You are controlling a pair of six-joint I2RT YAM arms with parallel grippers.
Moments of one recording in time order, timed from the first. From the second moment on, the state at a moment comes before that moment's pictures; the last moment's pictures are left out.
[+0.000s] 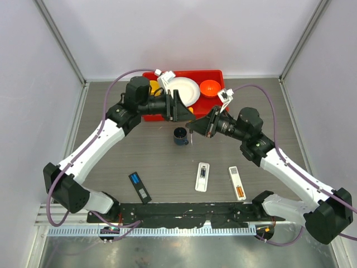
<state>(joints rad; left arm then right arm) -0.58 1.41 1.39 -0.28 0.72 -0.60 0.56 1.07 0.84 0.23 -0.54 0.68</state>
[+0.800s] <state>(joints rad) -0.86 1.36 1.31 -0.45 0.23 -0.48 0.56 0.93 0.83 -0.08 0.13 0.82</state>
